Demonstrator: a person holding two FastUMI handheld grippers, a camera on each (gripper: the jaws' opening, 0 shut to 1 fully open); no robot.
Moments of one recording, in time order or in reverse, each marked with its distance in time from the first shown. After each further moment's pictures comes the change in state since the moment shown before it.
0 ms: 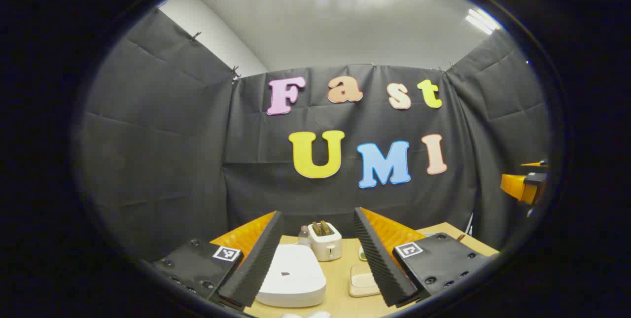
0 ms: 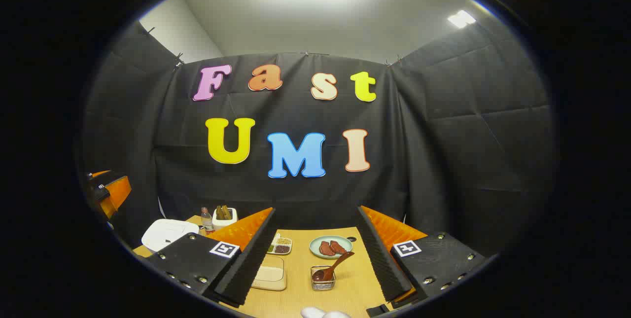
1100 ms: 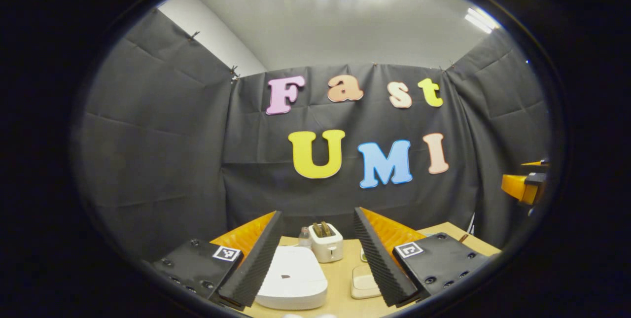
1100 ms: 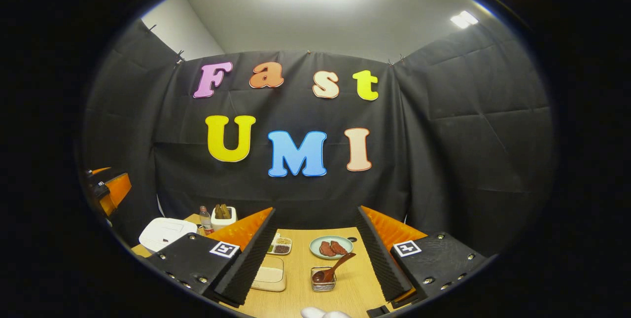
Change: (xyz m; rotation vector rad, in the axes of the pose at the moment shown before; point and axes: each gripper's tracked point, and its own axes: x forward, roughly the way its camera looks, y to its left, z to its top) left arm 0.016 0.002 -0.001 0.011 0.002 0.009; right arm 0.014 0.005 -0.002 -0.014 0.006 -0.002
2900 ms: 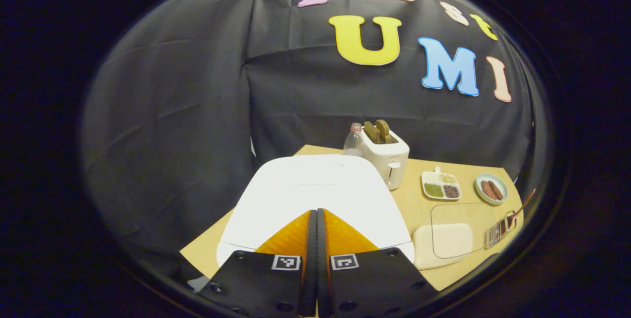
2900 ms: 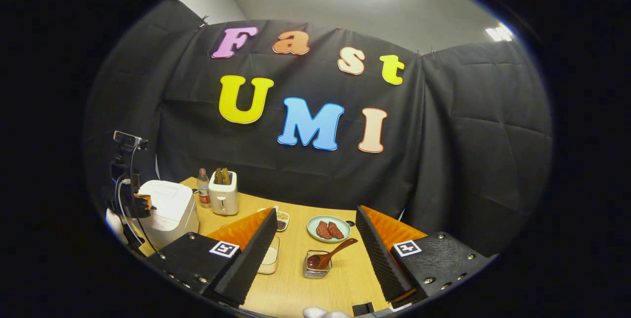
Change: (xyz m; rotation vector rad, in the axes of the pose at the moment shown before) left arm 0.123 0.093 -0.317 -0.047 0.602 0.221; right arm 0.017 0.036 -0.045 -0.170 0.168 0.041
